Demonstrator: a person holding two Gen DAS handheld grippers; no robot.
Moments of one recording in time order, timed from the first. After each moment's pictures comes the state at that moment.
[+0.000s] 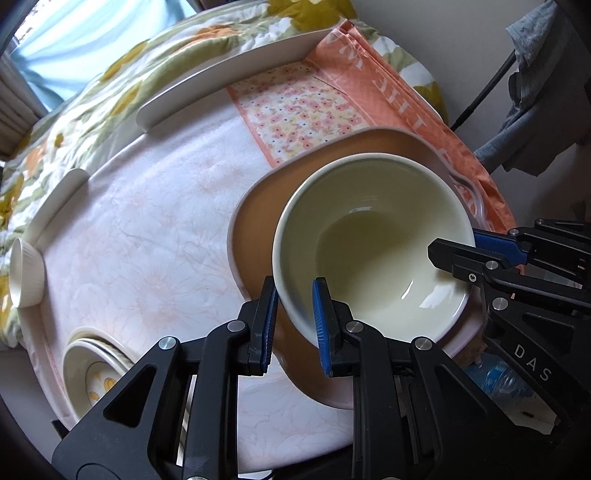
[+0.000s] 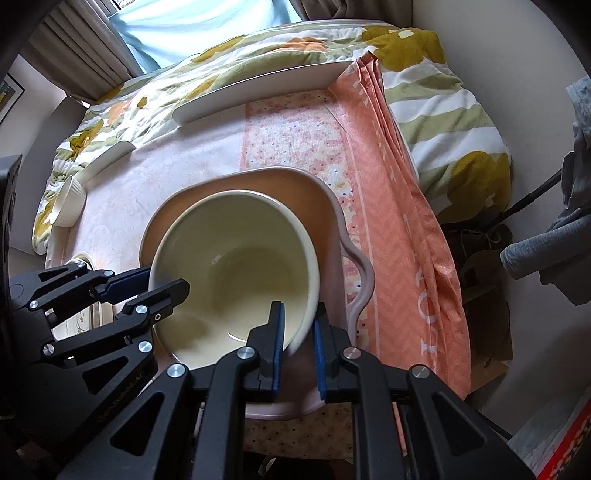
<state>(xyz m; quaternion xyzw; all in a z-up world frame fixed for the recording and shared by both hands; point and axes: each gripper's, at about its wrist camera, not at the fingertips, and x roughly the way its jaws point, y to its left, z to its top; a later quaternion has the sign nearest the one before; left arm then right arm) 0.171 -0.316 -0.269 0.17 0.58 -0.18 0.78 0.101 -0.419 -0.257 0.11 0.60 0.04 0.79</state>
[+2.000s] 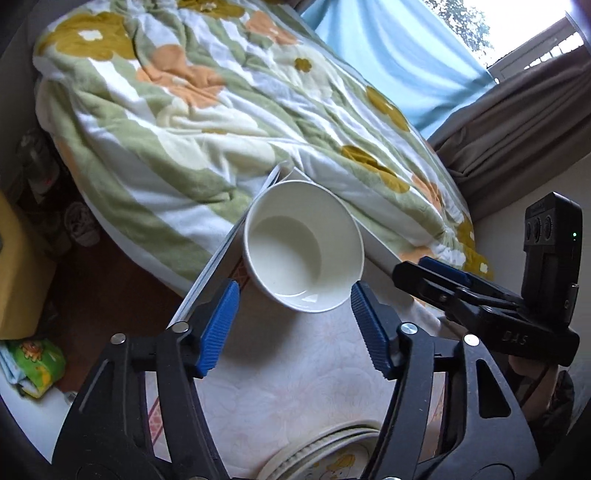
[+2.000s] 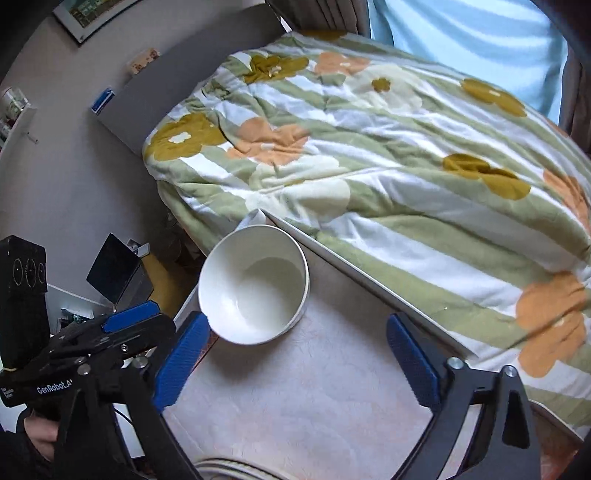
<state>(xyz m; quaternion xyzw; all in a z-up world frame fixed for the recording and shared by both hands) 0.276 0.175 -0.258 -0.34 0.49 0.05 0.80 0.345 -0.016 -0.230 -0.05 0.57 0.36 0.74</state>
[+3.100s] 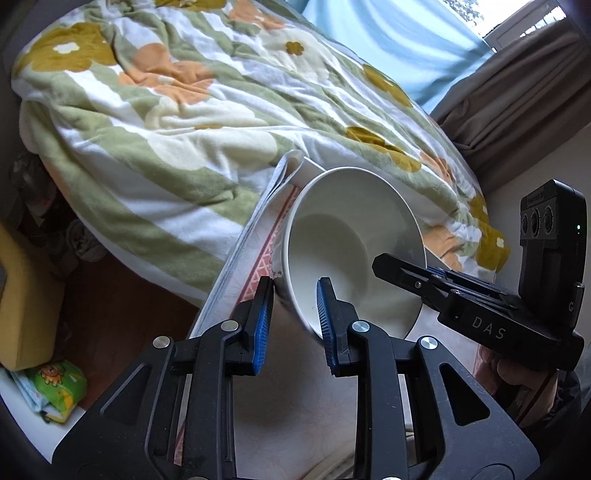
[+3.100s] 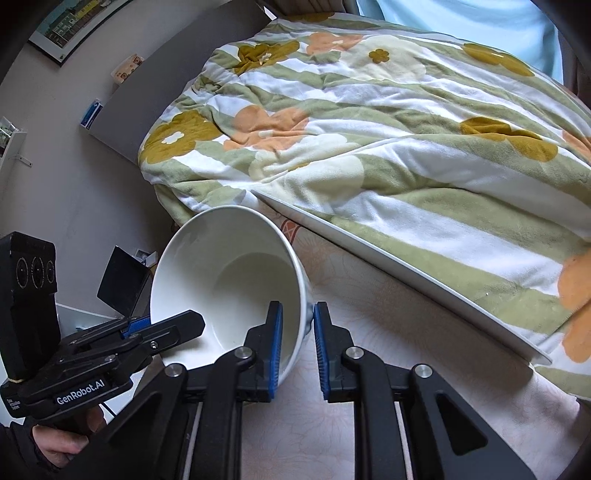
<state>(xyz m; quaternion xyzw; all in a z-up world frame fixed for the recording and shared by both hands) 0.293 0.178 -0.268 -0.28 0.51 0.03 0.81 0.345 -0.006 -0.269 0.00 0.58 0.36 0.73</state>
